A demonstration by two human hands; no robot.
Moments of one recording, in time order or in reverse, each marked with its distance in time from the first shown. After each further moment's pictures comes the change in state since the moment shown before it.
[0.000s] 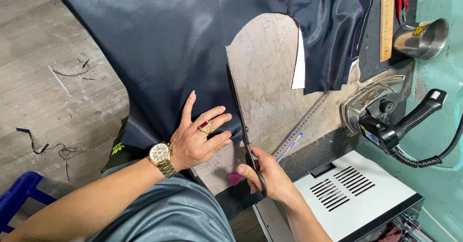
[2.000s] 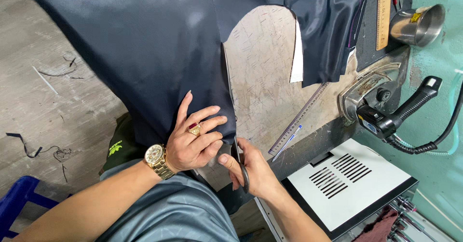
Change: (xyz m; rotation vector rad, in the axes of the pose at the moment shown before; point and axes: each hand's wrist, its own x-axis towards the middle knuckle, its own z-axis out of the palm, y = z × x) left_hand 0.003 -0.001 -0.011 -0.203 0.148 -0.061; right_hand 0.009 -0.051 0.042 0.032 0.114 0.045
